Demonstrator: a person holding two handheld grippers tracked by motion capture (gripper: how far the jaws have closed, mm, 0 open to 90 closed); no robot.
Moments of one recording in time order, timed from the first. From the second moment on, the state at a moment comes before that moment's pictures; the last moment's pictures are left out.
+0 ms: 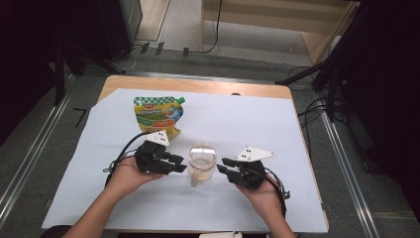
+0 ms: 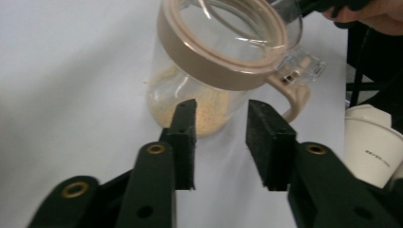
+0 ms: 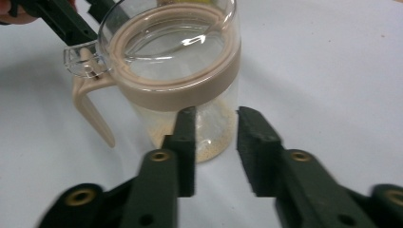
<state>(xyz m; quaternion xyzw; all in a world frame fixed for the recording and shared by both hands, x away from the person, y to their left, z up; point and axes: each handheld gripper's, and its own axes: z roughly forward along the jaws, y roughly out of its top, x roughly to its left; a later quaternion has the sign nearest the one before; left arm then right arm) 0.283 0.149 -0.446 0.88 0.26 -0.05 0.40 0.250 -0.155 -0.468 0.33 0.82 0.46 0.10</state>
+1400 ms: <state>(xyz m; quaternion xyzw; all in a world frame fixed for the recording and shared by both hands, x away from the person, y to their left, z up) 0.271 0.123 -0.445 0.88 0.23 -0.06 0.40 0.248 -0.149 -0.461 0.34 0.81 0.47 0.09</state>
